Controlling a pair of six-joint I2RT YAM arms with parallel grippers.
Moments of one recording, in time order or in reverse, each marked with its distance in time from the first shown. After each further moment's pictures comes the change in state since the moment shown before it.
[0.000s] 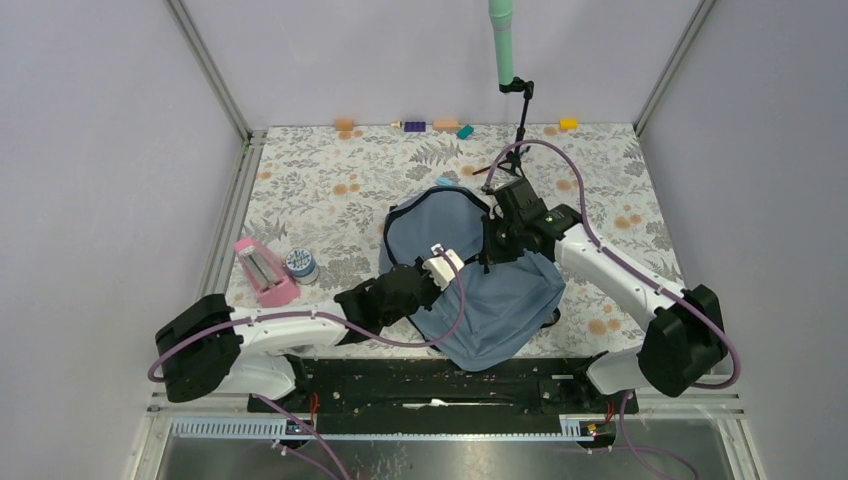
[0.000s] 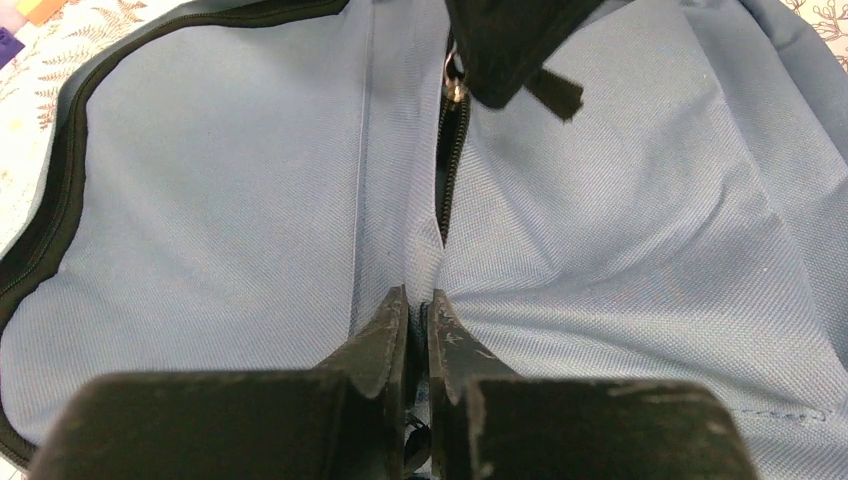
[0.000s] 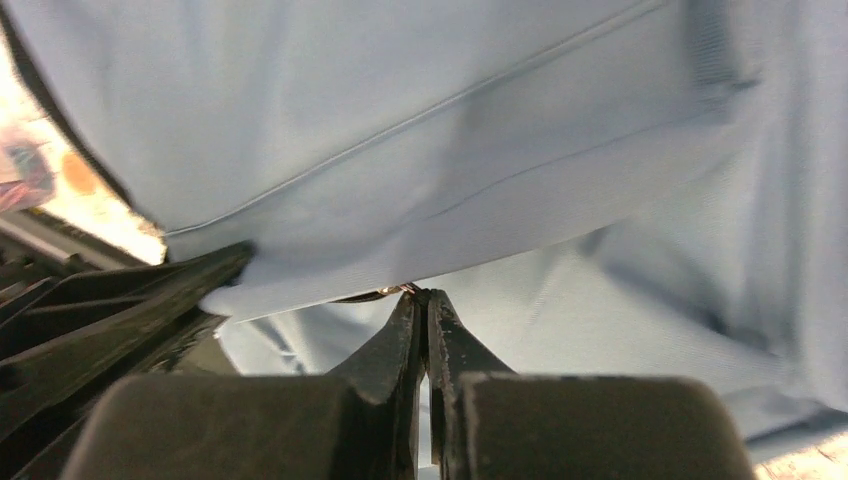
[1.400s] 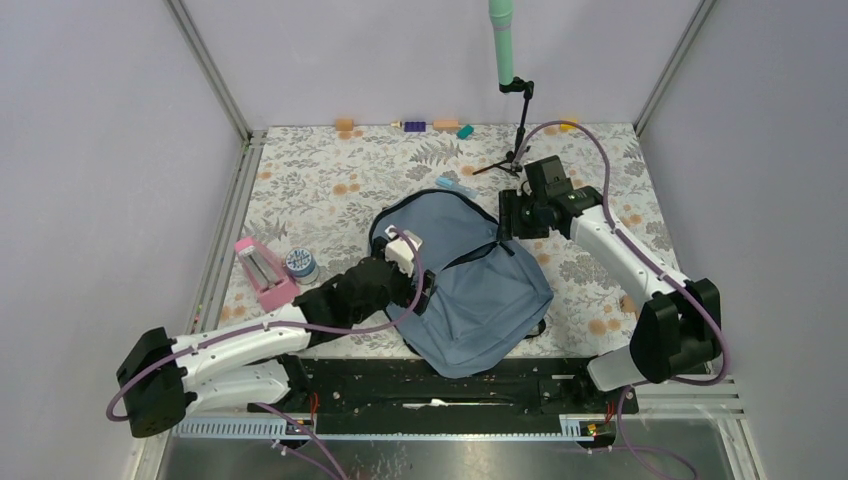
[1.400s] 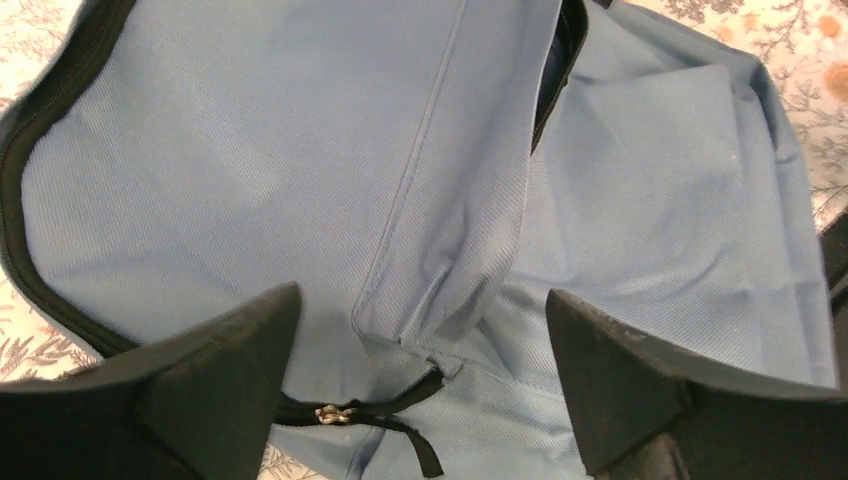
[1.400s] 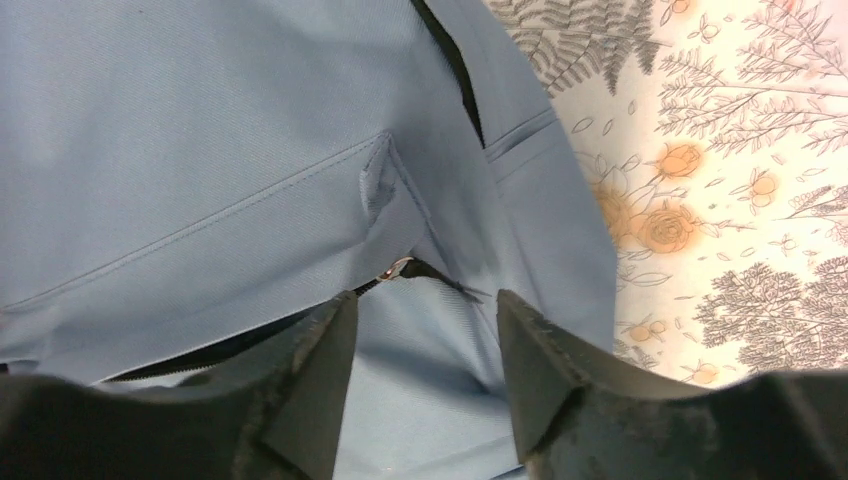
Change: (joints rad) left arm 0.079 -0.275 -0.032 -0.303 -0.005 -0.277; right arm -0.197 0.074 0.086 -0.031 0.043 -0.121
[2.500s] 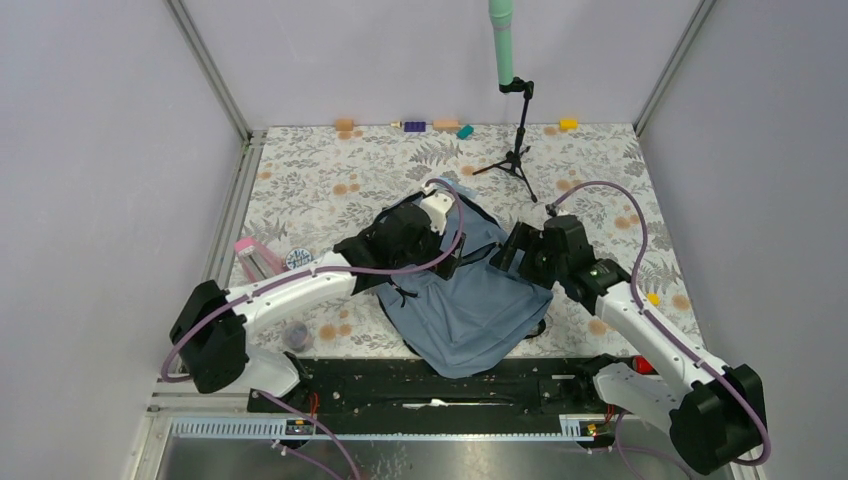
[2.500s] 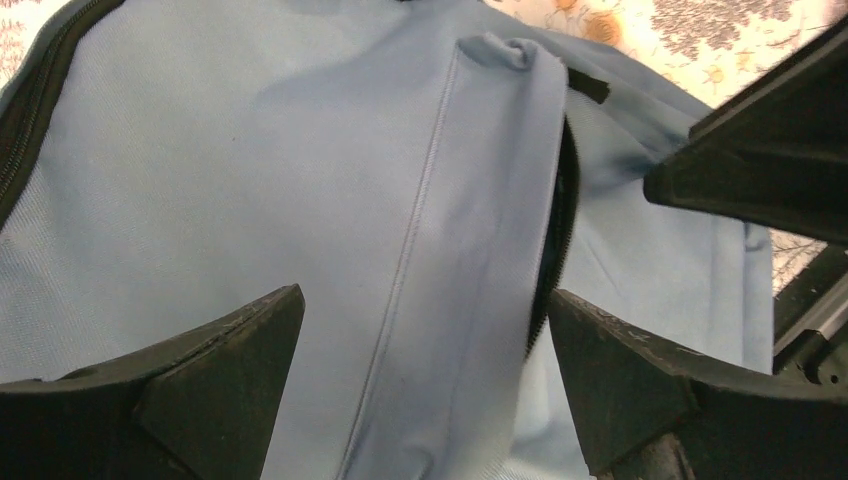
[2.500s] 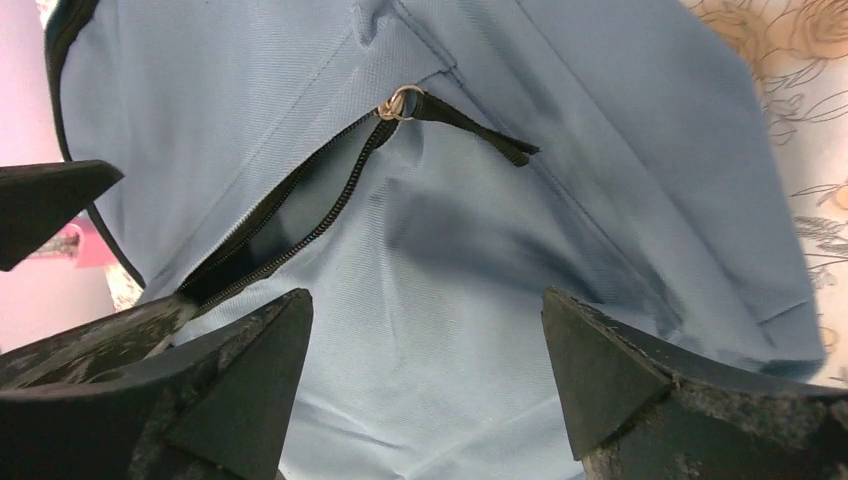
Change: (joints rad) left arm 0.123 0.356 0.428 -0.216 0.181 -0.041; right arm 0.036 -0.457 -0.496 0.282 0.004 0.457
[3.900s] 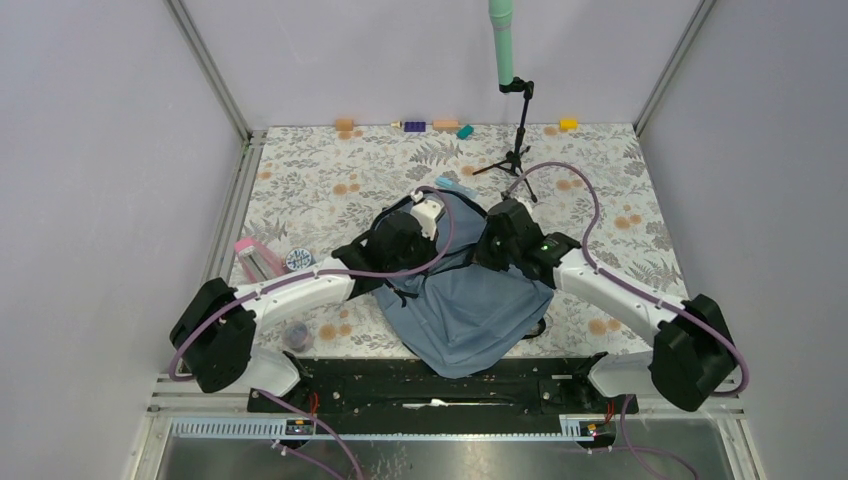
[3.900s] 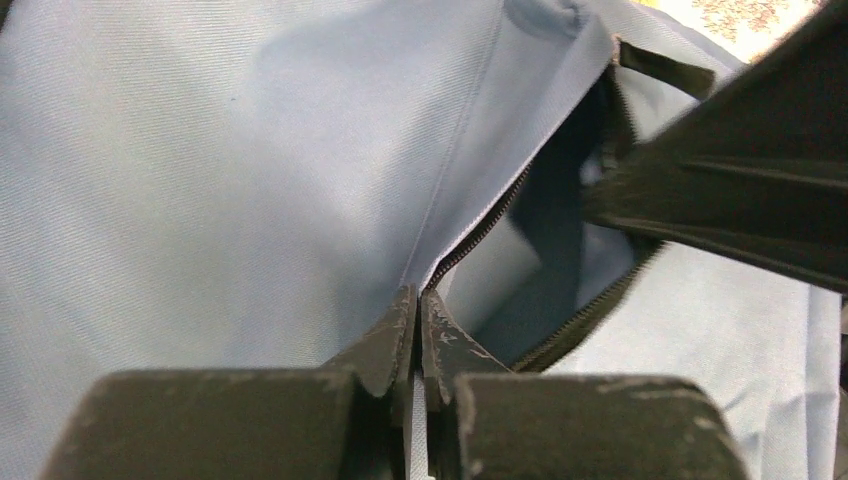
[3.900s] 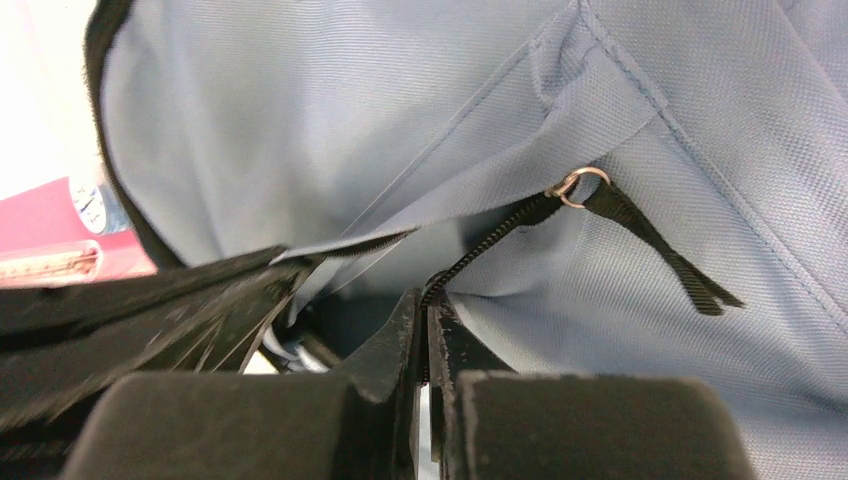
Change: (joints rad) left arm 0.061 0.022 -0.126 0.138 0.064 -0.023; right arm 0.255 0.330 0.208 0.063 0.171 0.188
